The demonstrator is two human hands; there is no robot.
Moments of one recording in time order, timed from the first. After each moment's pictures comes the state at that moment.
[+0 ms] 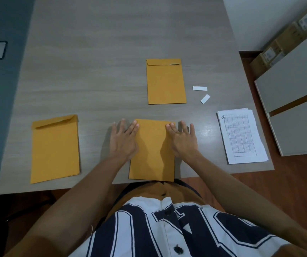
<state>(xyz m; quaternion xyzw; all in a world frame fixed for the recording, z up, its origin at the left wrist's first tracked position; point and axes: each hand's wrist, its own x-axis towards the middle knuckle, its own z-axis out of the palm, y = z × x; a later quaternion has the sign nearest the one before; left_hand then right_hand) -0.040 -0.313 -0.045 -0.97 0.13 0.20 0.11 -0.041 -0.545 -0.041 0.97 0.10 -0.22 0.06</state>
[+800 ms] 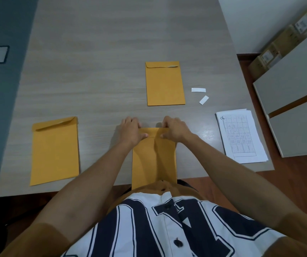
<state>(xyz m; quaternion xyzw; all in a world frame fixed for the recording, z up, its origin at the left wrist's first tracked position) -0.002 -0.339 -0.043 -0.96 -0.03 0.14 -0.25 0.014 -0.535 -0.036 0.94 0.04 -0.26 -0.20</state>
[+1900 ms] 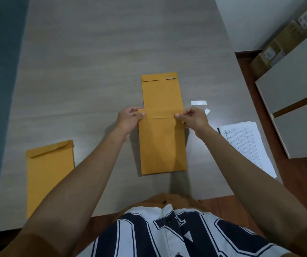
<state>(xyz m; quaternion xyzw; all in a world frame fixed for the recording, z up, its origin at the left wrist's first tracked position) 0.110 -0.347 -0.014 -0.72 -0.21 0.19 -0.64 0.096 -0.590 -0.019 0.76 -0.27 -0.14 -0.58</state>
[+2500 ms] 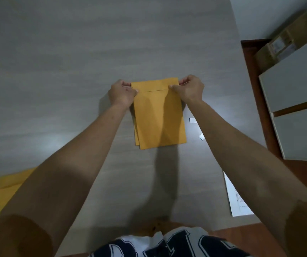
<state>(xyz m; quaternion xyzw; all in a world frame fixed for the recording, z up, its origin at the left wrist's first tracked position) 0.284 -0.384 -0.031 -0.83 -0.26 0.10 -0.48 0.283 -0.597 -0.025 0.86 -0.26 -0.05 -0.44</state>
